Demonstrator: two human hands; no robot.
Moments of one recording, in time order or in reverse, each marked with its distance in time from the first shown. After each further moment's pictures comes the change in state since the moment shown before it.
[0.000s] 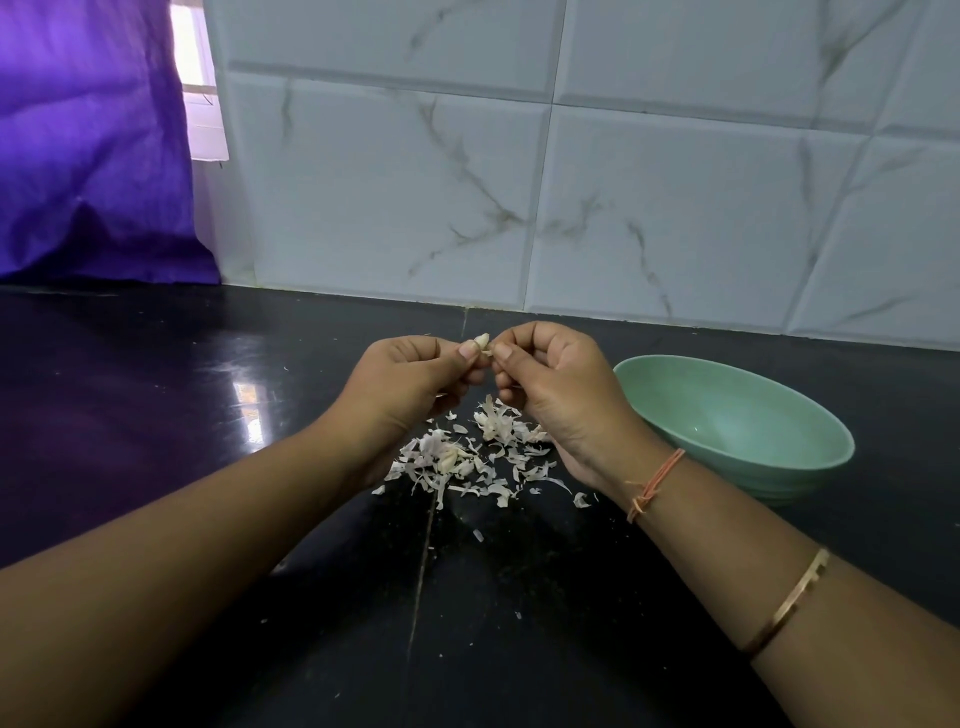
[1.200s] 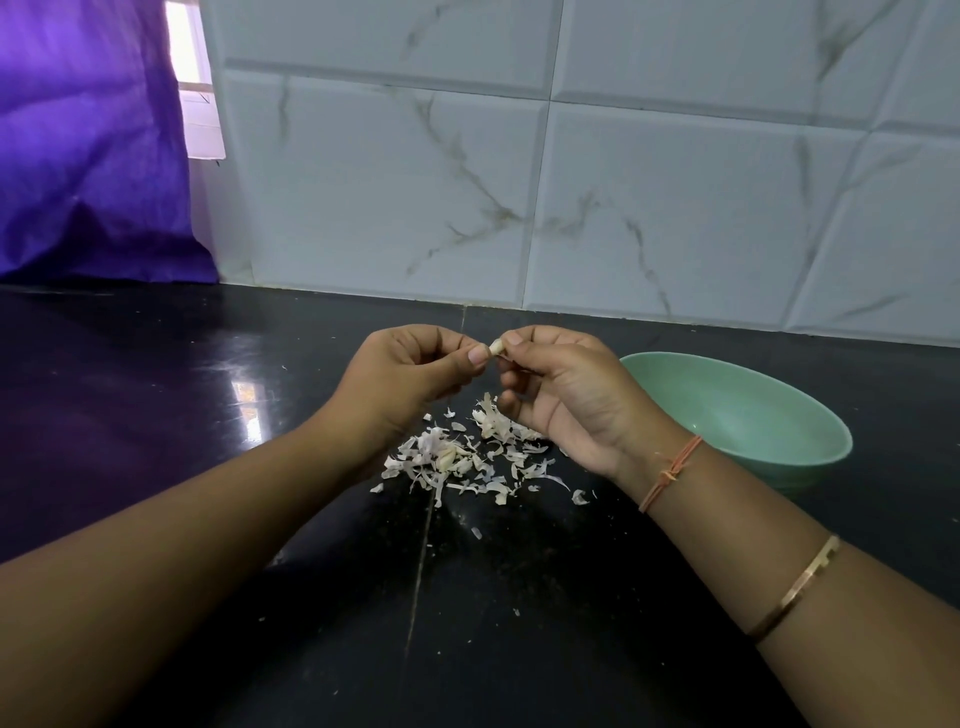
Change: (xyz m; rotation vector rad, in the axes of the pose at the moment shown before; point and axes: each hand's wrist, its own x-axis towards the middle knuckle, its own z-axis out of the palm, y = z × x) left_hand 0.005 -0.004 -0.007 0.086 -0.075 0.162; right_hand 0.001 -0.009 -0.009 0.329 -0.107 0.238
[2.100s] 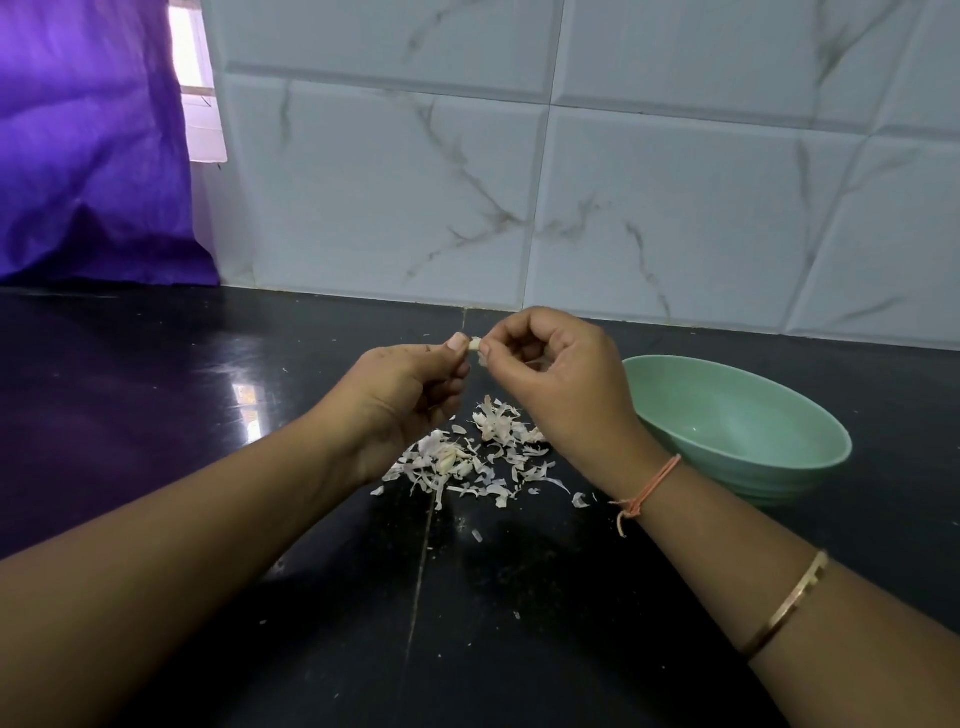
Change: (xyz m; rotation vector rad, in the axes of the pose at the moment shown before) left_hand 0.002 0.007 0.005 -0.282 0.098 -0.337; right_hand 0.001 0.010 0.002 -0.701 0.197 -0.621
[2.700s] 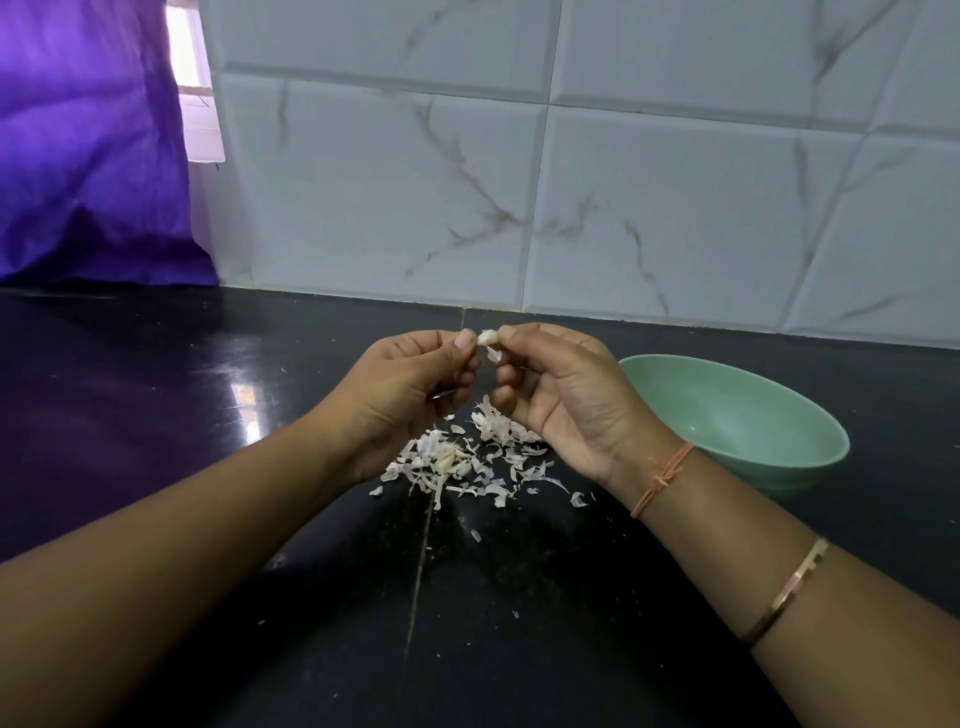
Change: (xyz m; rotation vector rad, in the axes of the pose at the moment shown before) left_hand -0.001 -0.002 -0.002 -0.006 -0.169 0.119; right_hand 0.004 -0.007 -0.006 0.834 -0.159 0.581
